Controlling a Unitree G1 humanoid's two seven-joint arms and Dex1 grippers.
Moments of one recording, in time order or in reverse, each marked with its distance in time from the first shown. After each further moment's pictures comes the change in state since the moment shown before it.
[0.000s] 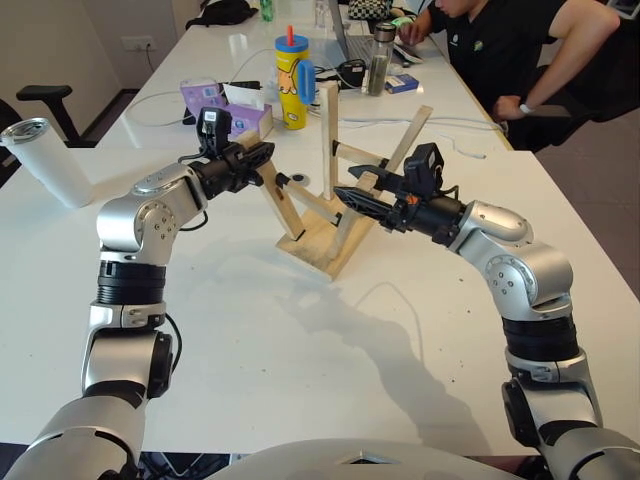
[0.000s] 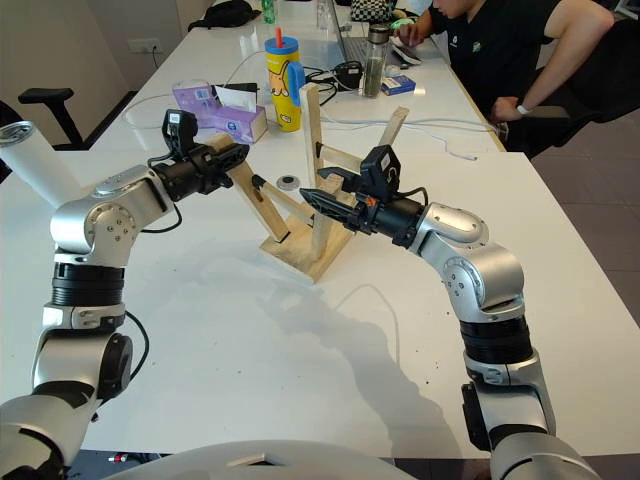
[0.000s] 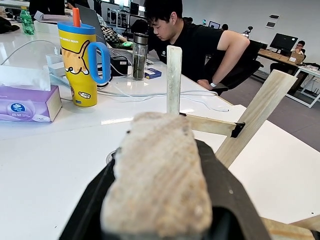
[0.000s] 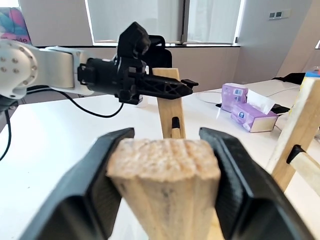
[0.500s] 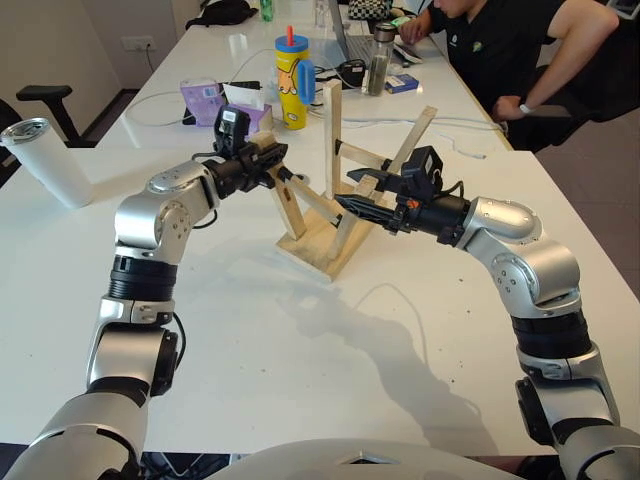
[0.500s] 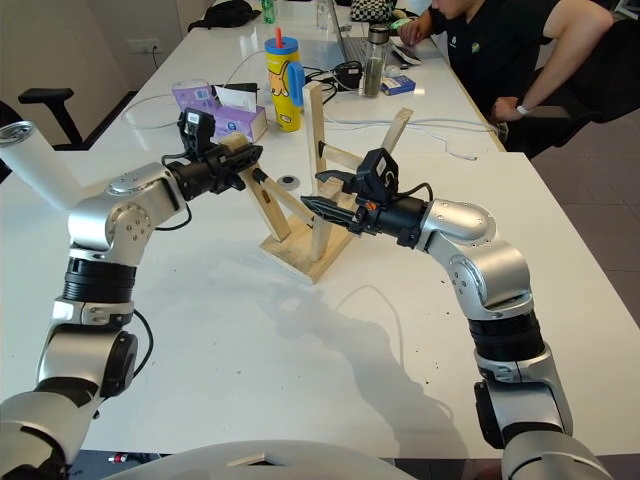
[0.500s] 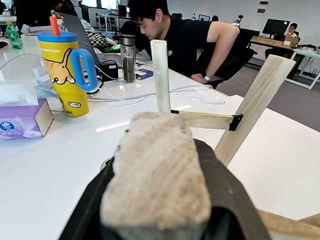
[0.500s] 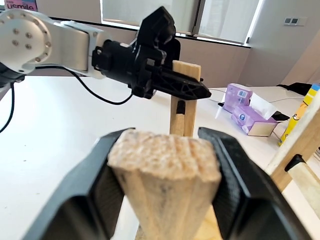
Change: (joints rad) left arm 0.008 -0.016 -0.088 -0.059 0.085 -0.056 -0.021; right arm -0.016 -0.072 0.051 0.003 -0.041 -0.049 0.066
